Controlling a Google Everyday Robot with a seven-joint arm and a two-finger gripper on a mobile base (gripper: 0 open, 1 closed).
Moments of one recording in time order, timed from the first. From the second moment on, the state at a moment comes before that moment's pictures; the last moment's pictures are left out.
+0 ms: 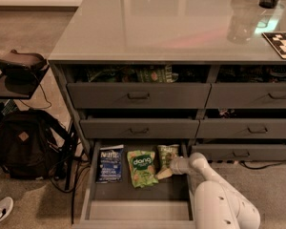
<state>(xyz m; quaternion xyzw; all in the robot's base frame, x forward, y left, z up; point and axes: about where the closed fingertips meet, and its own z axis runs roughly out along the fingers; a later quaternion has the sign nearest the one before) 0.719 -0.126 0.126 -0.42 0.82 0.22 0.34</state>
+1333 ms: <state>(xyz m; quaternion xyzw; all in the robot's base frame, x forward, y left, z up) 0.719 -0.126 0.134 -0.42 0.82 0.22 0.34</state>
